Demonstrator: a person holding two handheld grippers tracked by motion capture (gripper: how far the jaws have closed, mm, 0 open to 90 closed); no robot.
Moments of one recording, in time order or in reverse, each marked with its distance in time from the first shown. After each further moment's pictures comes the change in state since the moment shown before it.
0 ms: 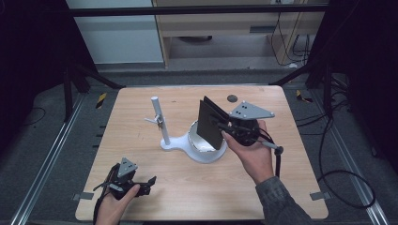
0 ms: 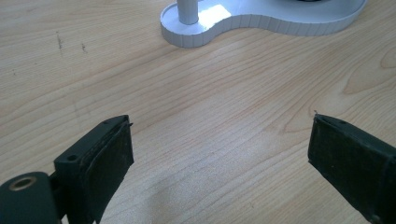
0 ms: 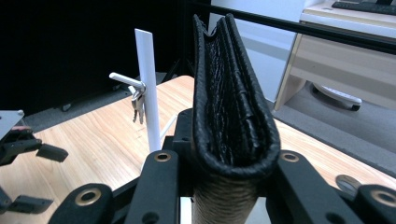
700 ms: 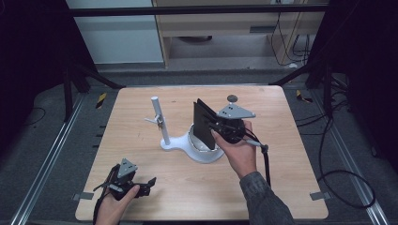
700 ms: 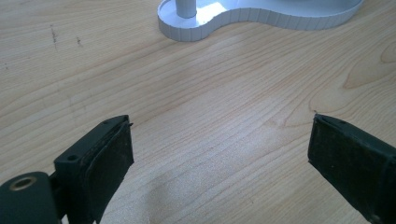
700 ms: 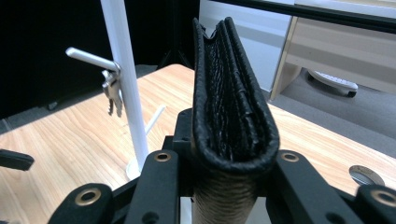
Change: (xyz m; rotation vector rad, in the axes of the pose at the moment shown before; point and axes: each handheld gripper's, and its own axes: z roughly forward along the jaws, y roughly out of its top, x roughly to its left) left arm 0.000 -0.003 0.002 0.010 -0.011 0.001; right arm -0.003 -0.027 0.046 0.033 -0.040 0.027
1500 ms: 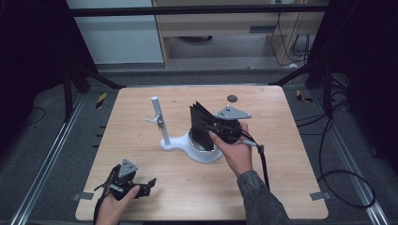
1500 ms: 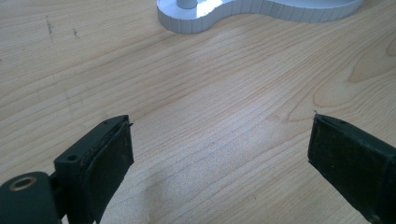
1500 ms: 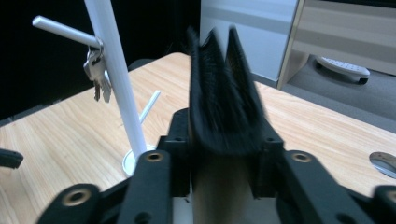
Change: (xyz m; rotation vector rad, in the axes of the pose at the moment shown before) left arm 0.001 -0.002 0.003 0.019 -0.001 -0.005; right arm -0.007 -0.019 0.020 0.015 0.010 0.041
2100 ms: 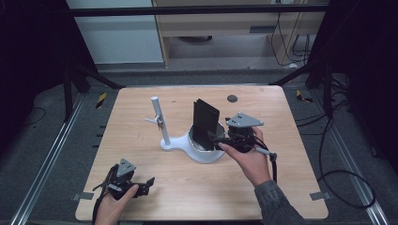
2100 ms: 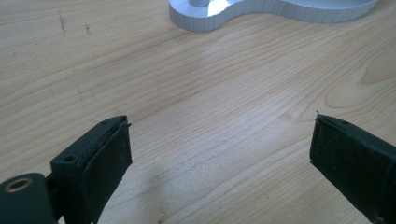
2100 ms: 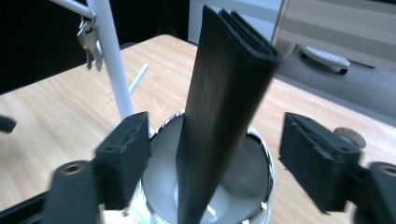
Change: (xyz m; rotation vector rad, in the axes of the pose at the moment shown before) left arm 0.006 -0.002 0.000 -0.001 0.017 -0.018; right arm -0.006 -0.013 -0.040 0.076 -0.044 -0.037
